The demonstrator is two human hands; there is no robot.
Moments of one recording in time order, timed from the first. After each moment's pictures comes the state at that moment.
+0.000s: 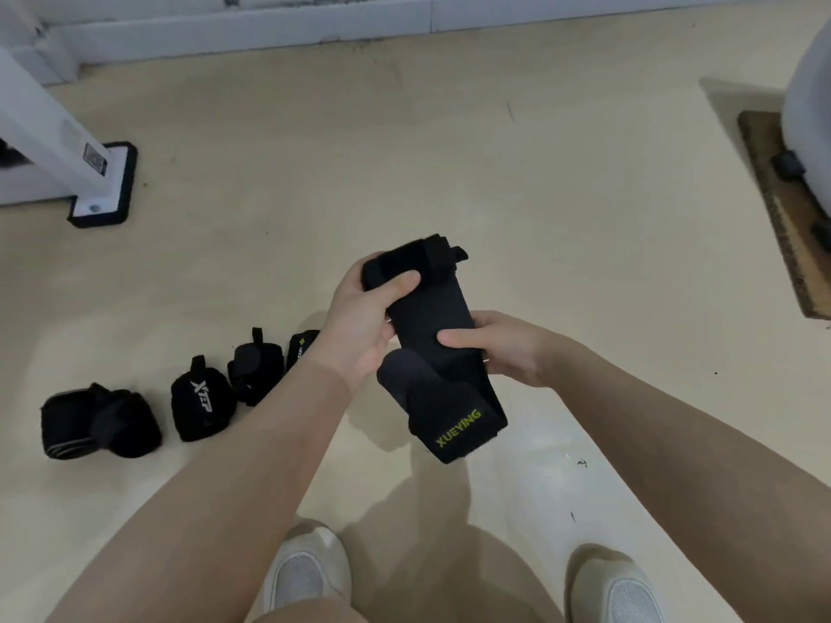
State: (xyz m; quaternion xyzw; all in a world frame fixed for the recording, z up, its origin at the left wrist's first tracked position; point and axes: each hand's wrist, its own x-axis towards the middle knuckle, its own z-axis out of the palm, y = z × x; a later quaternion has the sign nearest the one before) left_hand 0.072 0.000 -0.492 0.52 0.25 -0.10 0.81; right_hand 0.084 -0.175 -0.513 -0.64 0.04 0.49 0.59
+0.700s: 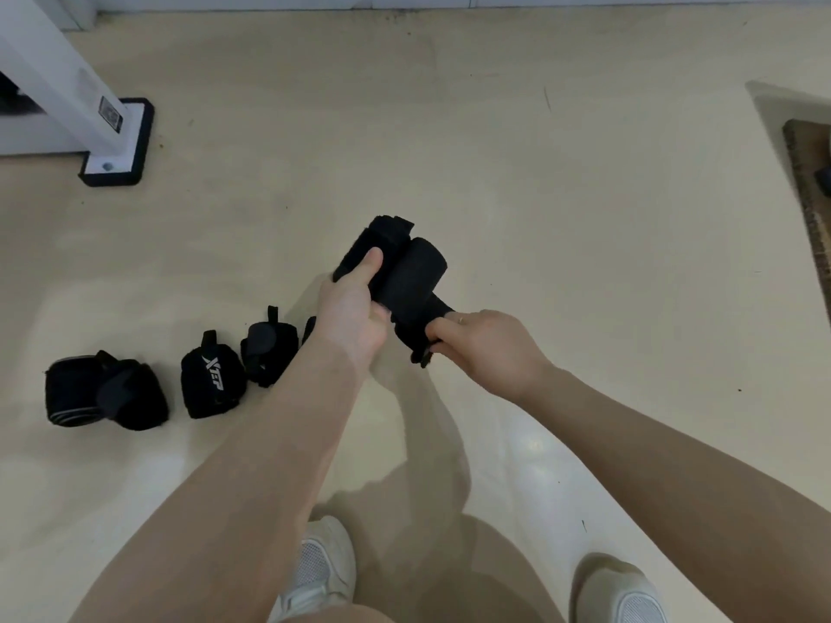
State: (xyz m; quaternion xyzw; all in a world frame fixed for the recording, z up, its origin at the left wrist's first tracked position) left_hand 0.081 0.034 -0.504 0.33 0.40 -0.01 0.85; right_hand 0.070 -0.133 -0.540 -0.92 -0.37 0.02 0.16
